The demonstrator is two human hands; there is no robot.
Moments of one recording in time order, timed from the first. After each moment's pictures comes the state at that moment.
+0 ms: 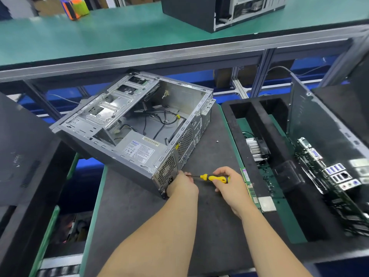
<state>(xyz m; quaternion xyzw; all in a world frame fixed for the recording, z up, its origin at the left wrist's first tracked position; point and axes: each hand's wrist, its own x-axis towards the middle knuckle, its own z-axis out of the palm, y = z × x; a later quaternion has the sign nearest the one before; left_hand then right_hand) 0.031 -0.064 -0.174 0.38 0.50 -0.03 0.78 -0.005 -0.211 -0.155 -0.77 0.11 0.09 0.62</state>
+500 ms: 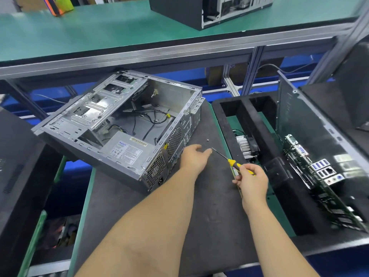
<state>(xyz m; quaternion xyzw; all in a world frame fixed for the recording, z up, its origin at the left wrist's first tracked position) 0.068 -0.107 -0.124 0.81 0.21 -0.11 0.54 0.008 -0.262 -0.160 -0.63 0.32 -0.10 0.70</state>
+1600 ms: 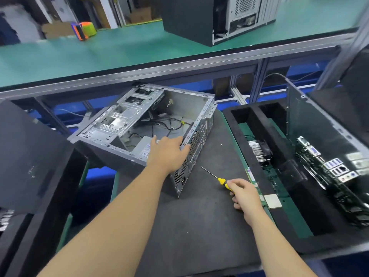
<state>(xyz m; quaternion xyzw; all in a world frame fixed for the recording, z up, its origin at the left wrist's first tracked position) 0.041 0.017 -0.041 1.00 -0.01 -0.01 0.08 -0.025 -0.217 -0.167 -0.69 0.25 0.10 0.68</state>
